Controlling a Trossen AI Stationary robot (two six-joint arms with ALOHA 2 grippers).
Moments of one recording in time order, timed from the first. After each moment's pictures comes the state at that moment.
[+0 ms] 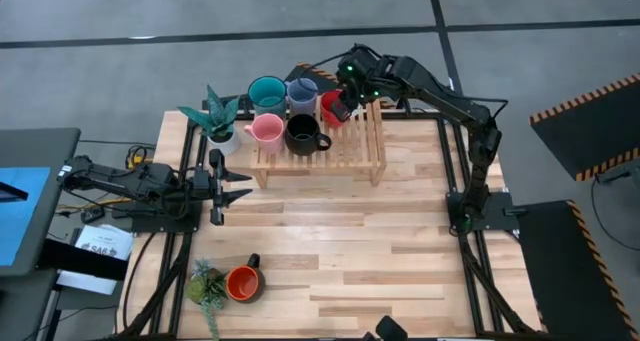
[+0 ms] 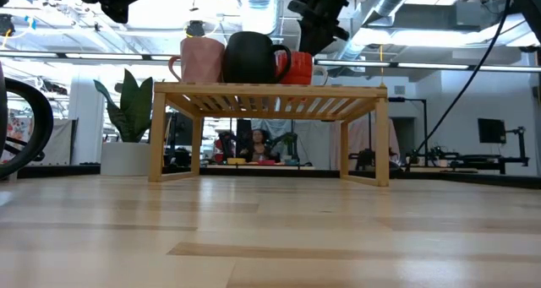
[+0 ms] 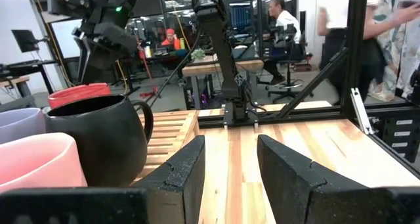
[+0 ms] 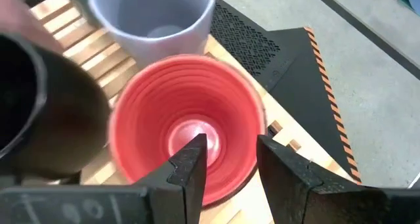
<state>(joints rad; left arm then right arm) -0.22 0.41 0.37 0.17 -0.35 0.14 -0.49 1.87 2.11 -1.12 0.18 0.16</state>
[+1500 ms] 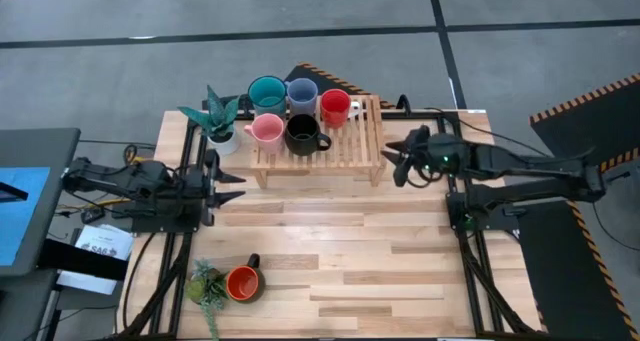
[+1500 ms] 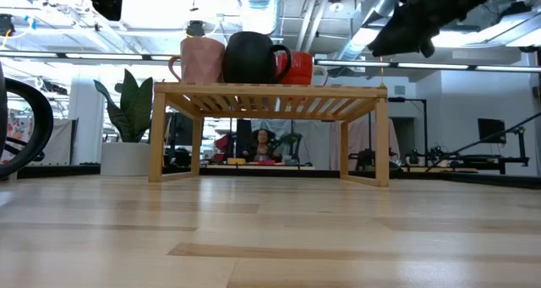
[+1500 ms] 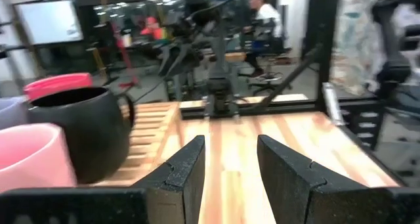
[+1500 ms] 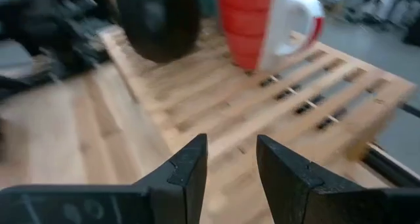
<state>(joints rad) -0.22 0.33 0.43 -0.02 -0.28 0.07 -0.17 0.82 0.68 -0.24 0.32 0.25</state>
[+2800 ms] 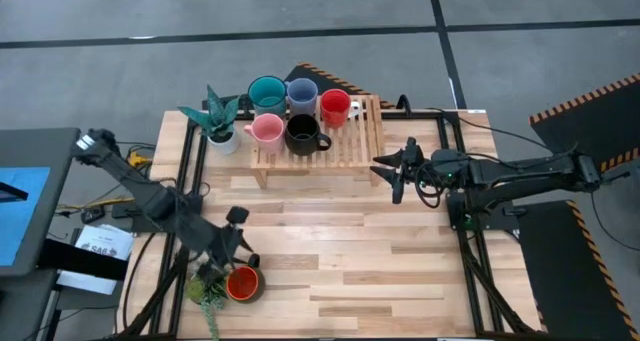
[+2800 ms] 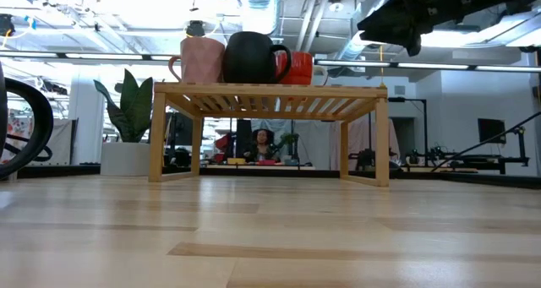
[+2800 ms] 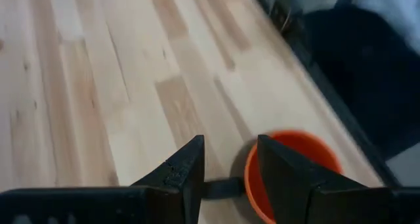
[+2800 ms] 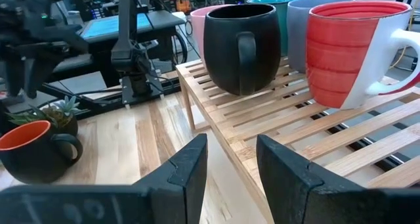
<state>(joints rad) -0.65 1.03 0.89 -0.55 -0.20 -0.17 -0.02 0.84 0.54 0.12 0.31 0.20</state>
